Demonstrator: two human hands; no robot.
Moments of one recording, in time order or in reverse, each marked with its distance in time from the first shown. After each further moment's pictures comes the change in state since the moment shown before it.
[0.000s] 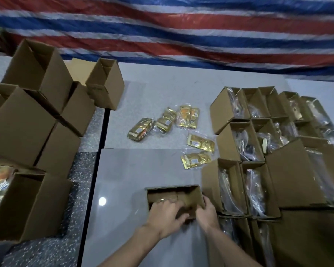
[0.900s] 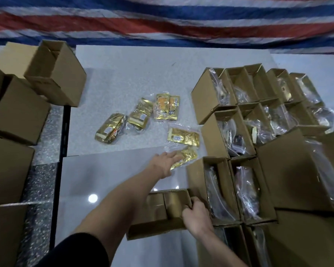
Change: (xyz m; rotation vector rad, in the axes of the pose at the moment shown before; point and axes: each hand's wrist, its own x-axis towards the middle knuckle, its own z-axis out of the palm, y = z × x) left_hand 0.240 -0.033 0.000 0.305 -0.208 0.182; right_hand 0.030 -0.024 -0.021 -0.186 -0.084 0.028
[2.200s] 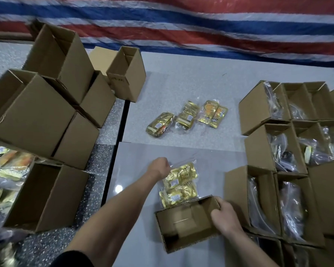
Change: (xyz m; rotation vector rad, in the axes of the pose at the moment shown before) left_hand -0.124 -0.078 0.022 -0.655 0.225 -0.655; right_hand -0.003 -0.009 0.018 -0.122 -0.098 -0.126
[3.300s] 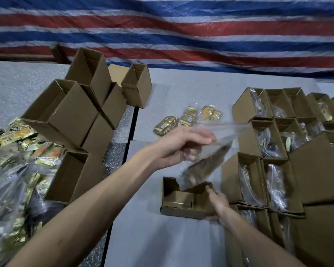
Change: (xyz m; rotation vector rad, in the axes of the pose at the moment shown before) left_hand -0.230 0.099 -0.135 -1.152 -0.605 0.459; right_hand -0.047 0.006 0.021 0.447 0.003 0.207
